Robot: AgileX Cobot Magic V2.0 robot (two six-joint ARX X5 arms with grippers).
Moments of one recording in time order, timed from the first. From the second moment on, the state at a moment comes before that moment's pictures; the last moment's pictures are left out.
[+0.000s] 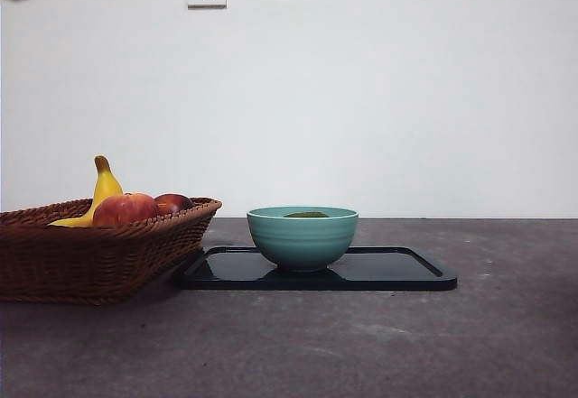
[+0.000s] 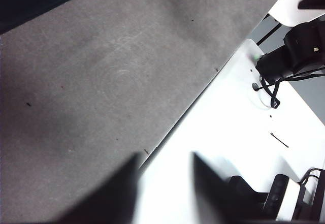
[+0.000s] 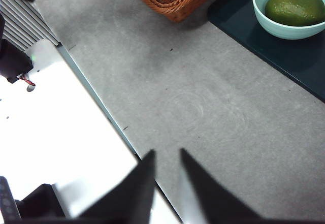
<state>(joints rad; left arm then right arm) -0.48 0.87 0.94 -1.01 0.62 0.04 0.78 0.69 0.89 -0.92 -0.27 0.14</state>
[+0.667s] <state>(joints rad) -0.48 0.87 0.94 -1.01 0.62 0.04 0.78 0.69 0.89 -0.90 -0.26 0.14</state>
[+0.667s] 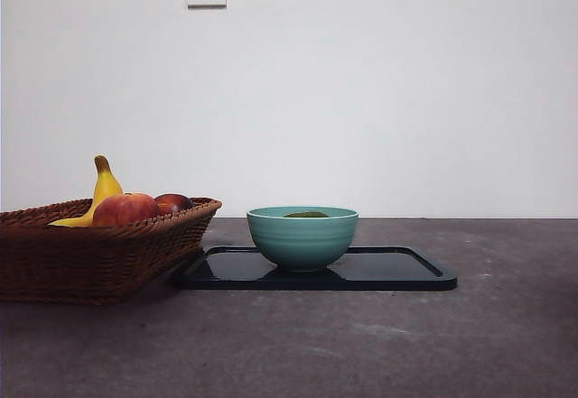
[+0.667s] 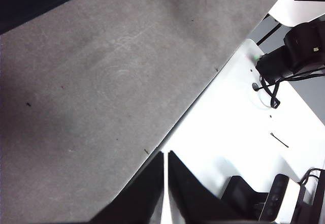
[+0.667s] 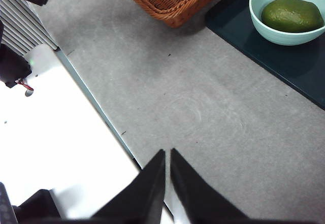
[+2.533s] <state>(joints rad) 0.03 0.00 0.03 -0.17 0.18 0.09 0.78 0.69 0.89 -0.90 -0.26 0.14</state>
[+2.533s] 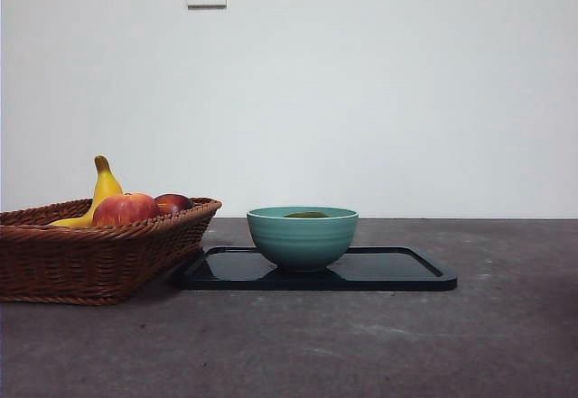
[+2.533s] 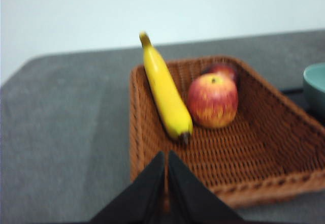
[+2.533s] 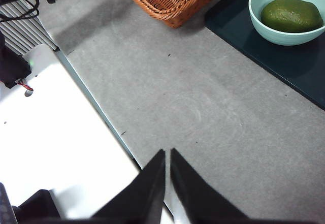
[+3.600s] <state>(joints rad) 0.03 0.00 0.03 -0.17 0.17 0.09 0.77 0.69 0.89 -0.90 -0.26 0.14</state>
